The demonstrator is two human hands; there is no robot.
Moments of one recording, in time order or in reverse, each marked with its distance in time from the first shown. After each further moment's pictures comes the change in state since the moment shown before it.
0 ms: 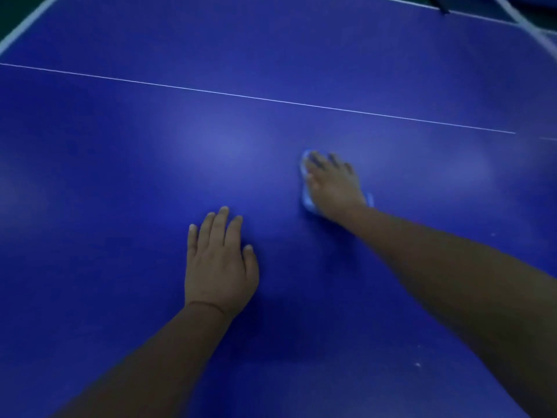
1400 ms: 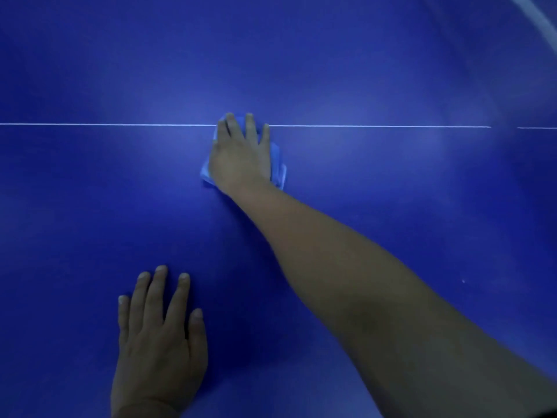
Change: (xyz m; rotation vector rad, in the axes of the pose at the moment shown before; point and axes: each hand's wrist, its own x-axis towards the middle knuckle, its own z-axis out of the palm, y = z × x) left_hand 0.066 0.064 0.052 0.078 -0.123 -0.055; right_hand 0.164 0.020 0.006 0.141 -0.025 0.194
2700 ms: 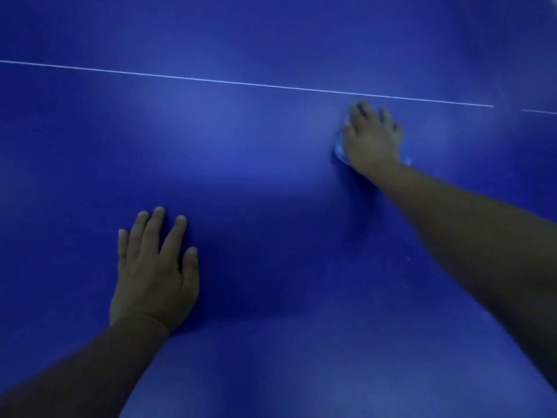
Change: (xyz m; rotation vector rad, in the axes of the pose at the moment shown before) left_hand -0.003 -0.004 0.004 -0.005 0.054 0.051; right_hand -0.063 0.208 -0.030 -0.059 0.096 0.124
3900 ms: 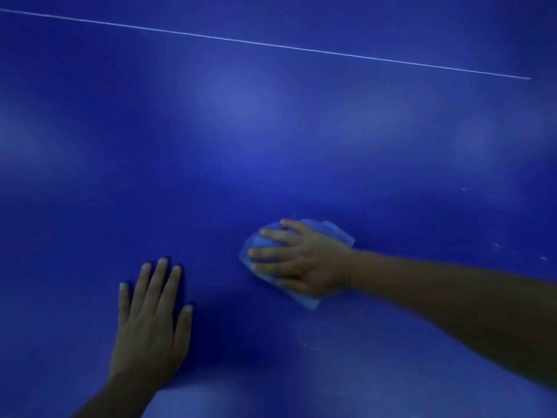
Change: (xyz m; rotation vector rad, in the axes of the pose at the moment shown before) left_hand -0.251 -0.073 -0.037 0.112 -0.102 -0.070; right_hand -0.304 -0.101 -0.005 0.039 -0.200 -1.371
